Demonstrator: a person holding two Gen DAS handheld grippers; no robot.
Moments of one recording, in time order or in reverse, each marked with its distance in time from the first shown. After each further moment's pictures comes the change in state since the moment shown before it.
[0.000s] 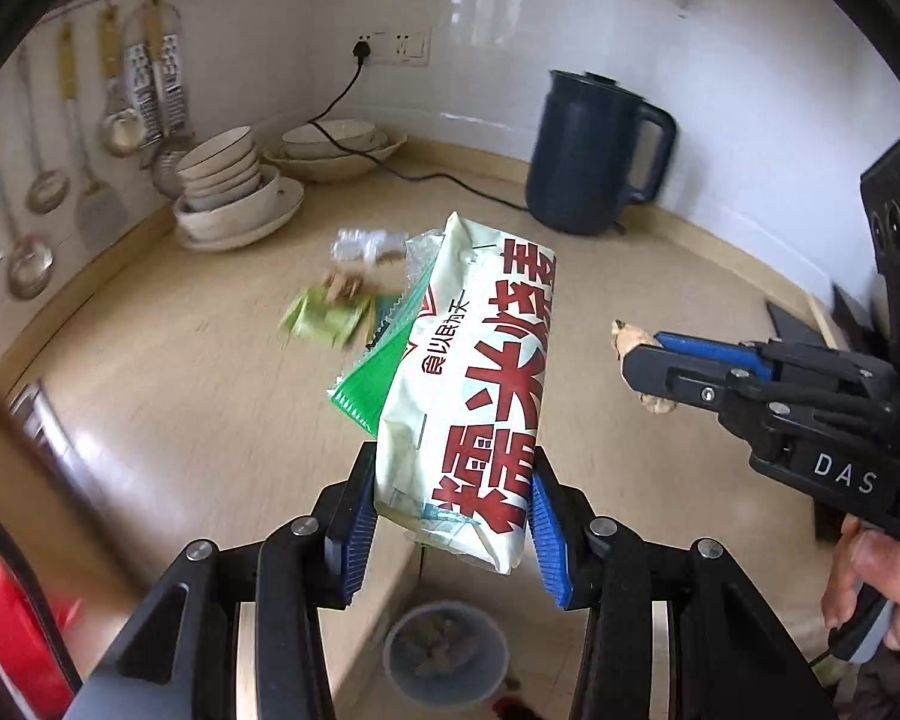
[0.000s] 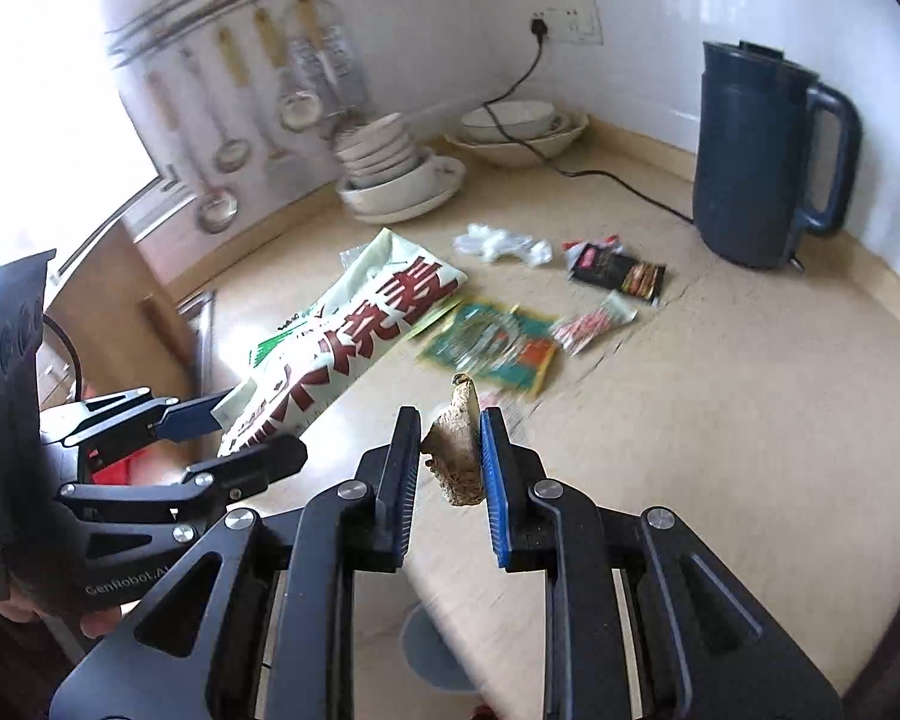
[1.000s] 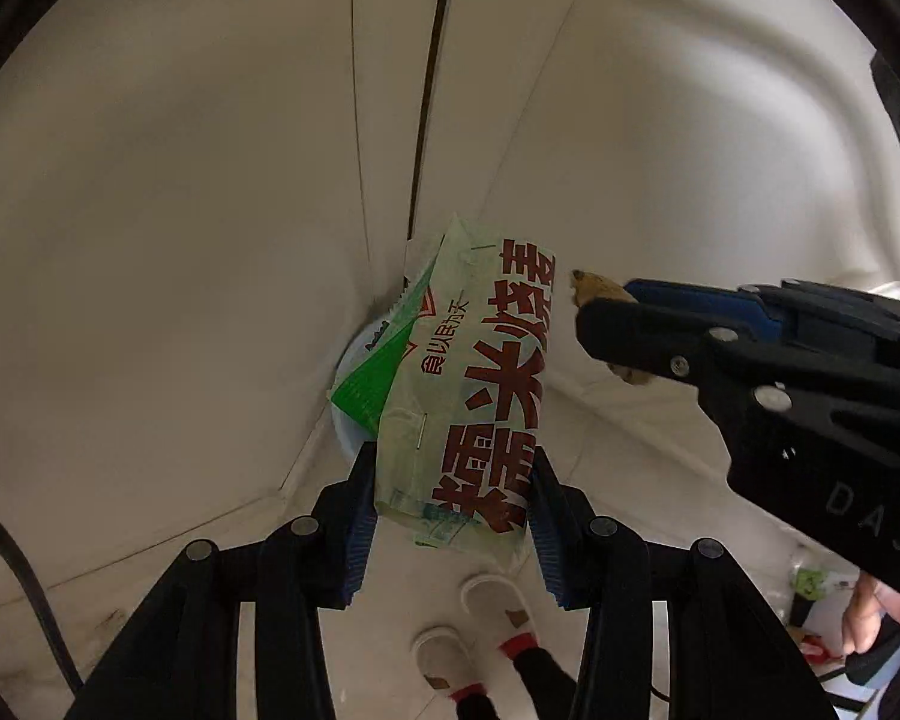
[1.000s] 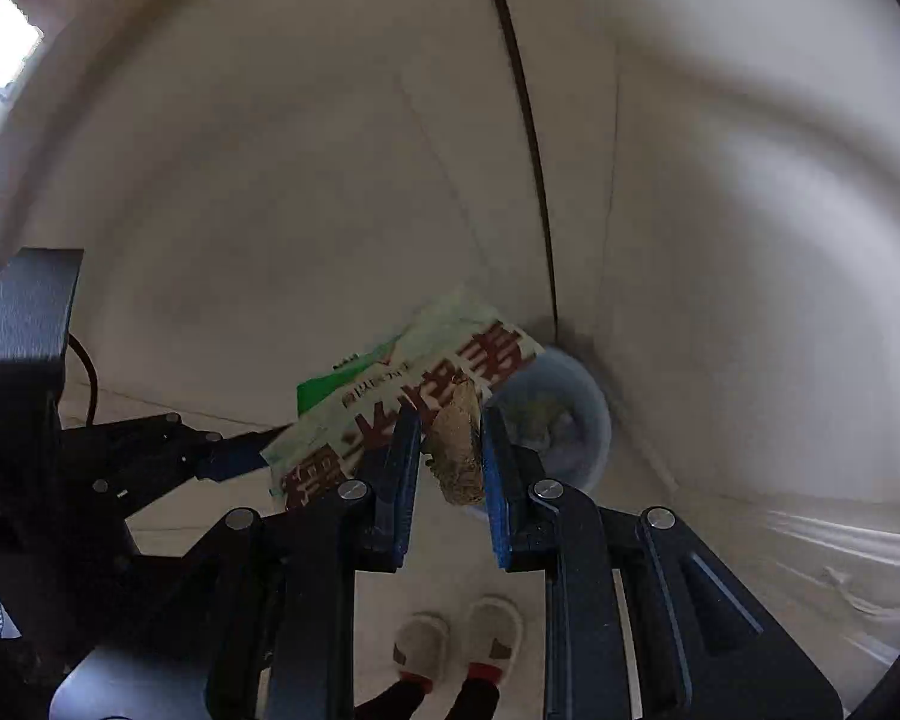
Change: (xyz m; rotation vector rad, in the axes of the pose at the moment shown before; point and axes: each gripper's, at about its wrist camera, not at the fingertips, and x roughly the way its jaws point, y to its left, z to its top) left arm 0.112 0.013 -0.335 -0.133 0.714 0.019; right arm 0.185 0.015 -0.291 0.071 0.444 0.034
